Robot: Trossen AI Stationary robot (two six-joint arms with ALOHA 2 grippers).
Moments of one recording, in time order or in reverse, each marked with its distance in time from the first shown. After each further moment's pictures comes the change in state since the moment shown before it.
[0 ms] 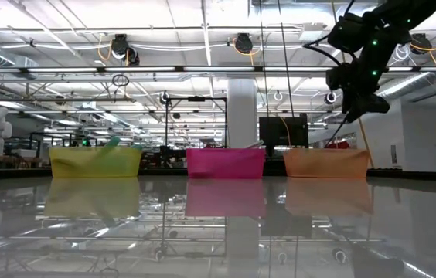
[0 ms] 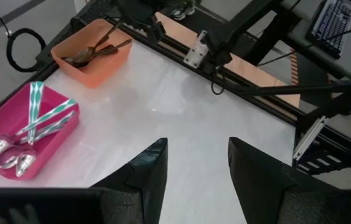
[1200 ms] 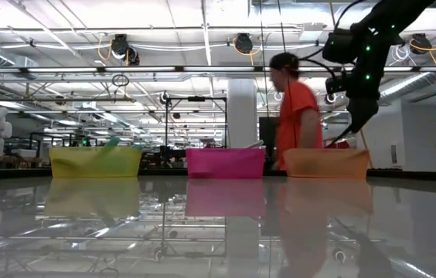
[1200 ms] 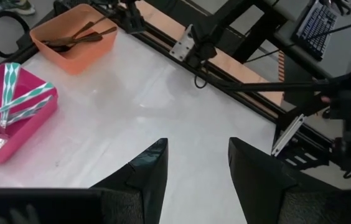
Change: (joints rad) left arm -0.083 0.000 0.000 -0.003 -0.024 -0.112; right arm -0.076 0.115 0.083 -0.173 -0.093 0.433
